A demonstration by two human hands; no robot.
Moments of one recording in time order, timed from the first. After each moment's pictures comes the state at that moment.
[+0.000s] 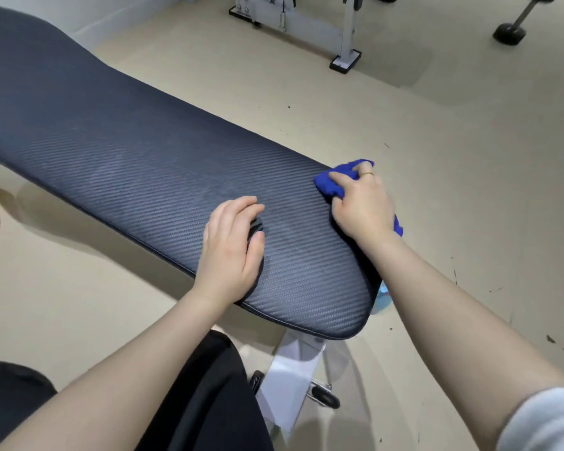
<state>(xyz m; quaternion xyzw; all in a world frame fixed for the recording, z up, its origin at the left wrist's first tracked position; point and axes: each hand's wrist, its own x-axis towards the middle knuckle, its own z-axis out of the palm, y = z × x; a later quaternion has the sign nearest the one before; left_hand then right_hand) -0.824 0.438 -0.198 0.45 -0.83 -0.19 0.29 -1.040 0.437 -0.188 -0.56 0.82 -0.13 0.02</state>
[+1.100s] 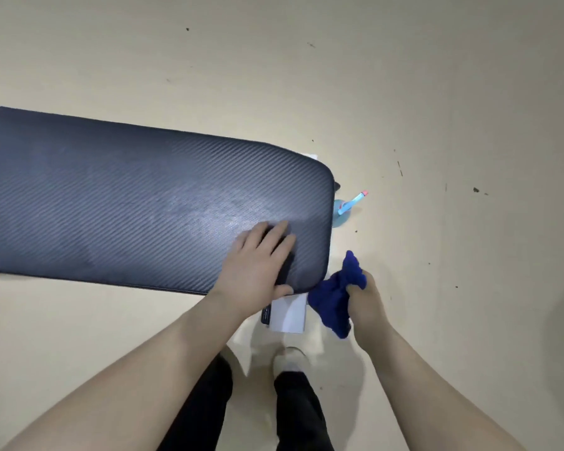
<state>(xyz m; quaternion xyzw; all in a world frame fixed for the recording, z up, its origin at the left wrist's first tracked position) -0.869 0.447 -0.122 0.18 -0.96 -0.14 -0.19 -0.971 0.613 -0.159 0.12 0.78 -0.39 0.46</state>
